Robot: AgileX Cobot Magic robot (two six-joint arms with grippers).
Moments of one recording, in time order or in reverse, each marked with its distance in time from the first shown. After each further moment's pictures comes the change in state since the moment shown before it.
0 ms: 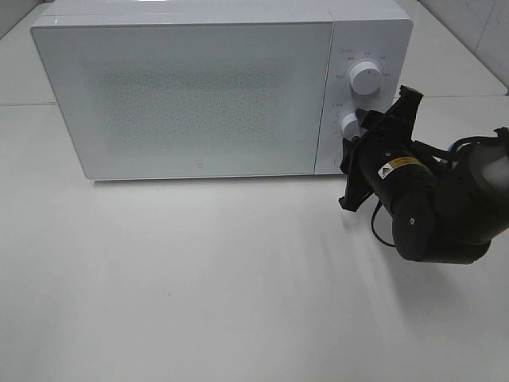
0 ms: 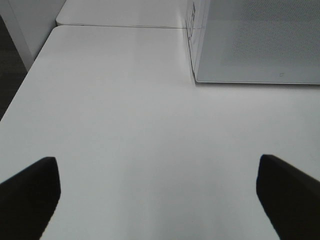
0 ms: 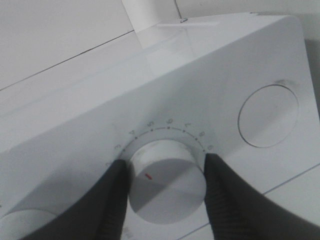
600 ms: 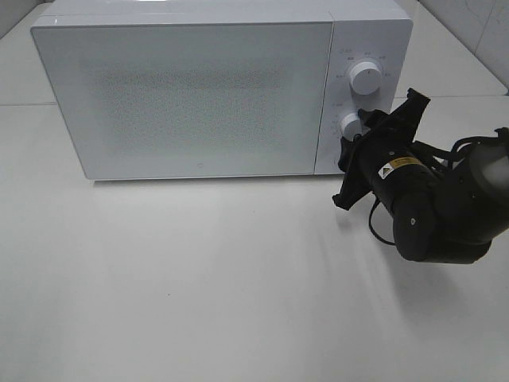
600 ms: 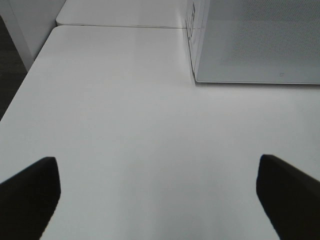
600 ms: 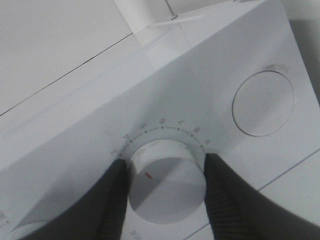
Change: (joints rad) left arm 0.000 0.000 0.000 0.000 0.000 0.000; right arm -0.002 0.000 0.000 -0.008 0.001 0.131
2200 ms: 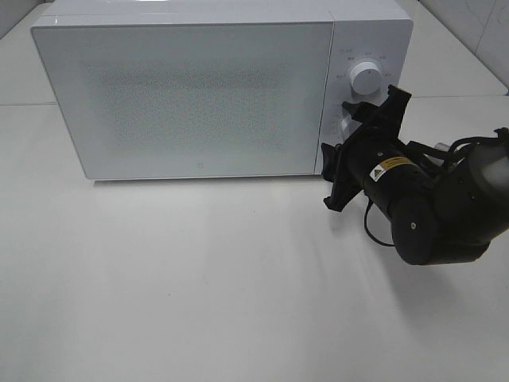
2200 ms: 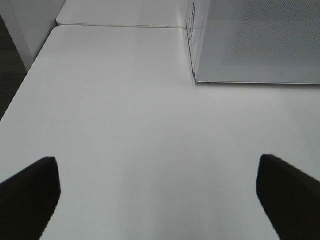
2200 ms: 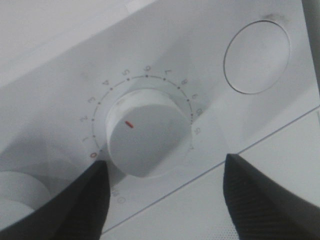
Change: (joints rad) left arm 0.000 0.000 0.000 0.000 0.000 0.000; right arm 0.003 -0.005 0.008 -0.103 -0.001 -0.035
